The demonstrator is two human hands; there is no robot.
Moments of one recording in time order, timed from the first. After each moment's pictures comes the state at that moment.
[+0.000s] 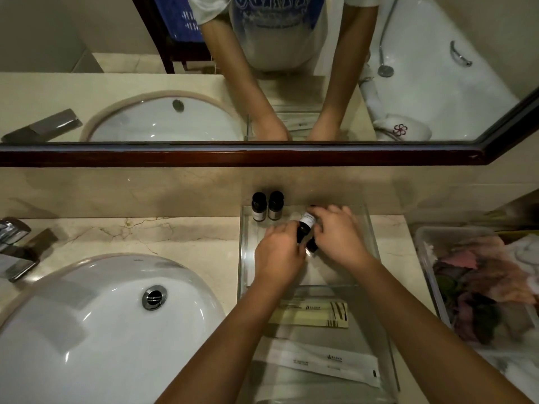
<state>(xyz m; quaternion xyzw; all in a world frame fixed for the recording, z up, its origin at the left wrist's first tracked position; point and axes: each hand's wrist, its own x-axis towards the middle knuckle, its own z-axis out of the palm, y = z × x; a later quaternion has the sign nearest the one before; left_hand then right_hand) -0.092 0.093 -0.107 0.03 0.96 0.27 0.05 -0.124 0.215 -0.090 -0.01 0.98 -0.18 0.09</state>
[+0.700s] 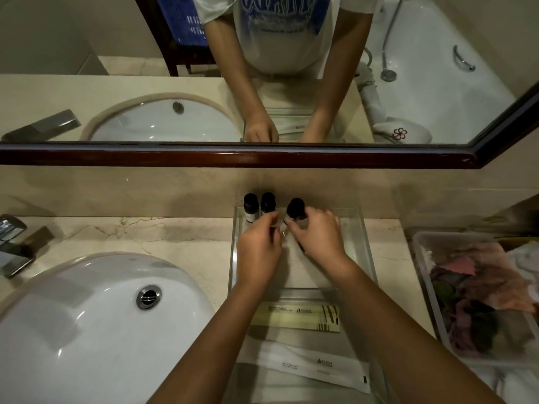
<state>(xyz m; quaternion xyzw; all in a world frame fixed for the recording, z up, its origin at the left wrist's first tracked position) -0.090 0.086 -0.100 -0.06 0.91 0.40 -0.08 -0.131 0.202 -0.106 0.02 0.97 -0.25 0.06</state>
